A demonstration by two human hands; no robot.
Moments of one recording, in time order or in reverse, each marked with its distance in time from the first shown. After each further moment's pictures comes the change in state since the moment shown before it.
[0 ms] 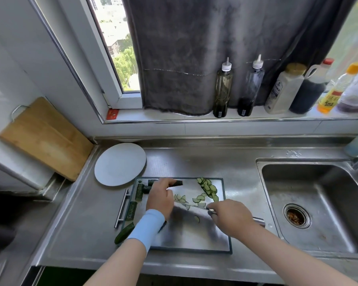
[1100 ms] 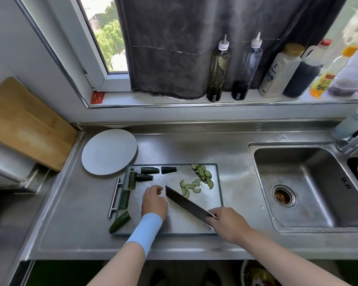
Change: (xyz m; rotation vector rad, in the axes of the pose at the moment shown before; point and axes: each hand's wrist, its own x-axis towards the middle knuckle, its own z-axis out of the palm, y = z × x) left_hand -0.029 -0.039 0.026 -0.001 -0.085 -0.399; right_hand -0.036 -0.012 0.030 0.465 -0.237 0.286
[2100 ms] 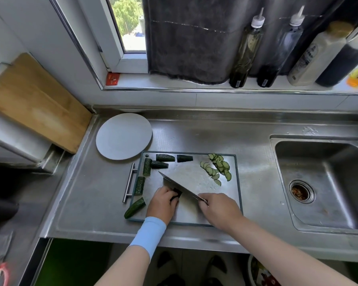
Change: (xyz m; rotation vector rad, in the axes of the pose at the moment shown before) left_hand -0.004 -0.063 -0.005 0.169 0.063 0.516; right_hand 0.032 -0.055 0.035 -0.136 0.072 -0.150
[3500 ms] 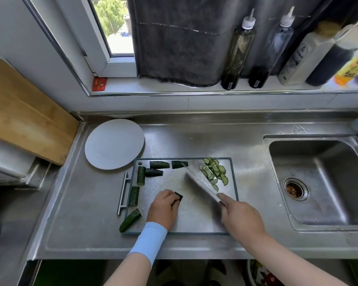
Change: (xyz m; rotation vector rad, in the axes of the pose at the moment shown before) left_hand 0.019 0.002 0.009 -0.086 0.024 0.124; right_hand -0.017 0.031 -0.010 -0.136 0.266 0.175
